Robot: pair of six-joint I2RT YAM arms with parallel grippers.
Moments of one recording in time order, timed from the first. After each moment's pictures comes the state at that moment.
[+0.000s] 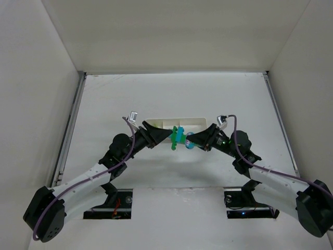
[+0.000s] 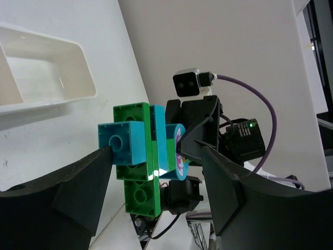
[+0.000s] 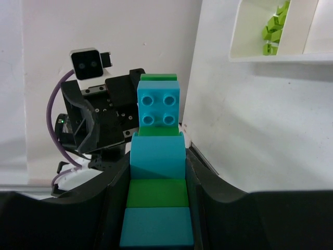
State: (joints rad) left arm -0.69 0.86 0.33 0.54 0.17 -1.17; right arm 0.59 0.94 0.31 0.59 -0.40 1.31
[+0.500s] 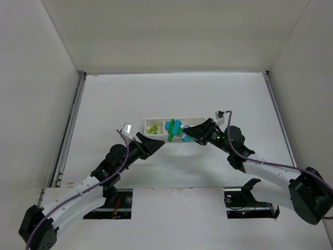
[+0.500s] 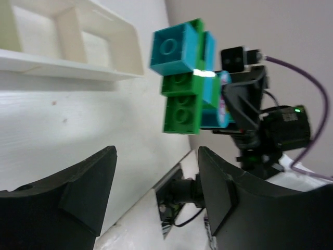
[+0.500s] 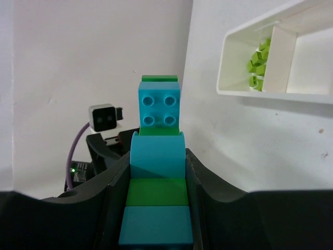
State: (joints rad) left arm -0.72 0.60 0.19 0.31 0.07 -1.17; right arm 0.62 1.08 0.38 0.64 -0.27 1.29
